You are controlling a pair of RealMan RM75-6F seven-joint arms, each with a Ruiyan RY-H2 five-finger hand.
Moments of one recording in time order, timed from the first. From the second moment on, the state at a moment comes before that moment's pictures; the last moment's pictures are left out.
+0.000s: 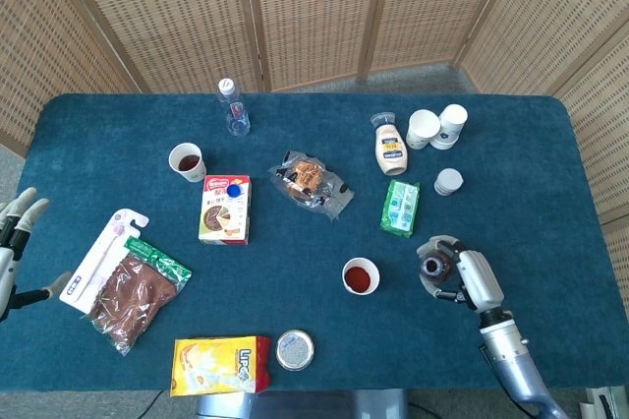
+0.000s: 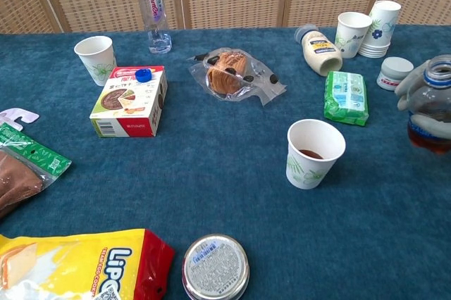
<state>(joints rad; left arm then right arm) -0.11 -0.95 -0.07 -1.83 1.52 1.50 -0.07 0.29 -1.50 0.07 -1.37 -1.59 1.33 0.50</state>
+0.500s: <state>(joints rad) -0.11 -0.94 -0.07 -1.84 1.53 1.51 -0.09 0.31 -1.50 0.08 -1.42 -1.60 1.35 0.30</state>
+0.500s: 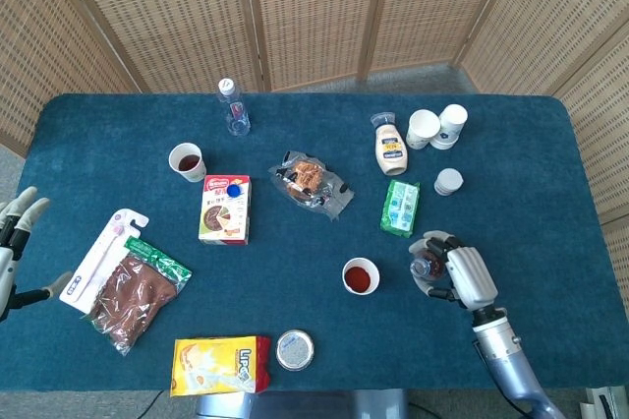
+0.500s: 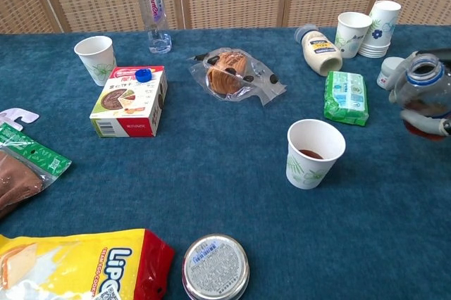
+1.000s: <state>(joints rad) -0.10 -0.91 -0.06 -1.86 1.58 1.53 -0.15 0.31 -1.56 0.05 -1.43 -1.60 1.35 0.13</state>
